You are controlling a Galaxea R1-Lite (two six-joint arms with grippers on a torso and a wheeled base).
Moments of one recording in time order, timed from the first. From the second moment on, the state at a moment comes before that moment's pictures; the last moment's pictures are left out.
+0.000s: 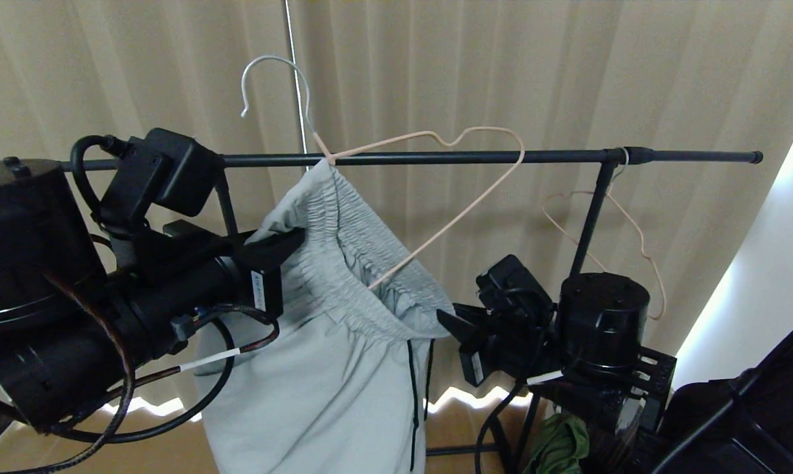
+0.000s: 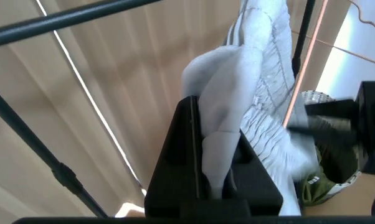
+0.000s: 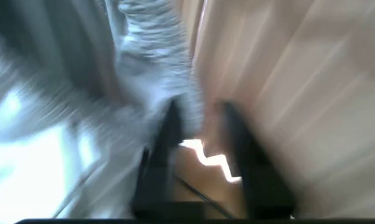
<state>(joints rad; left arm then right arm) -0.61 1.41 -0.69 -0.65 0.16 0.12 0.70 1.91 -0.63 -1.03 -0.08 -0.05</state>
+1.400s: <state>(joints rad) -0.41 1.35 -0.41 -0.65 0.17 0.62 0.45 1.86 -0.73 -1.03 -0.08 -0.06</state>
